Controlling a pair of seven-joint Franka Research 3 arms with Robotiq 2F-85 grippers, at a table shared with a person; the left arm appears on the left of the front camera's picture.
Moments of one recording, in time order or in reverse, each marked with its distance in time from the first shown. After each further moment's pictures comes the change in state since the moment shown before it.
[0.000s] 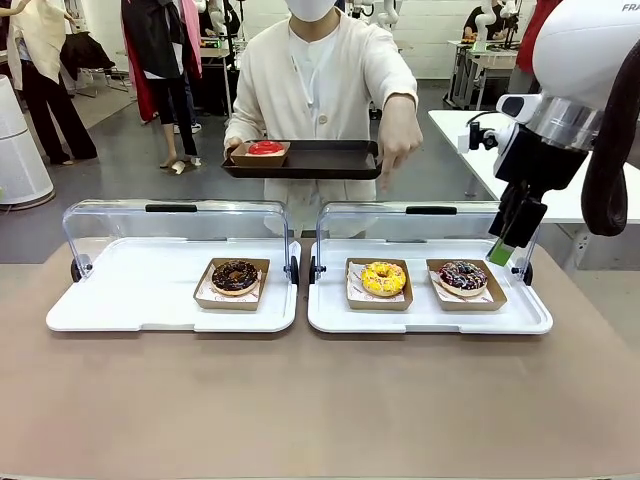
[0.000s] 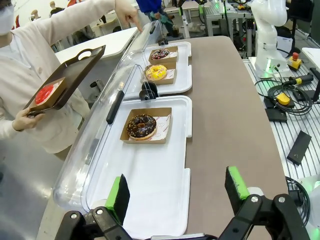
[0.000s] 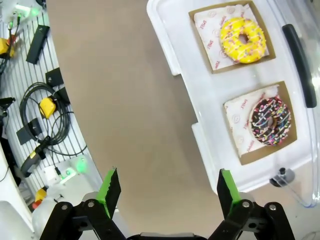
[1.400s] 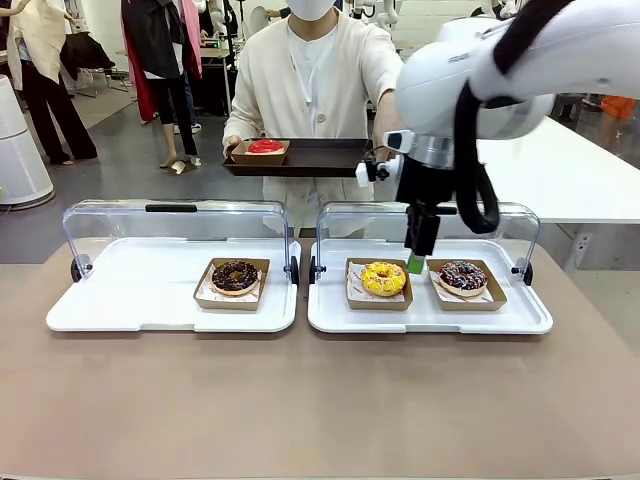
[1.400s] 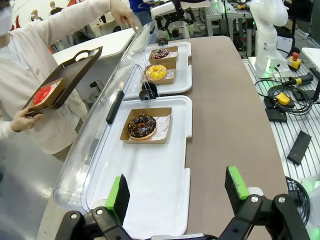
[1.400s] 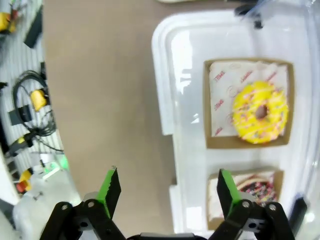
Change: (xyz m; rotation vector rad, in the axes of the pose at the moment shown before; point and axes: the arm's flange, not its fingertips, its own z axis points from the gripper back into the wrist) left arm 0.000 0.000 0.000 0.000 0.000 0.000; right arm 0.138 -0.034 -0.089 0.091 0.149 0.231
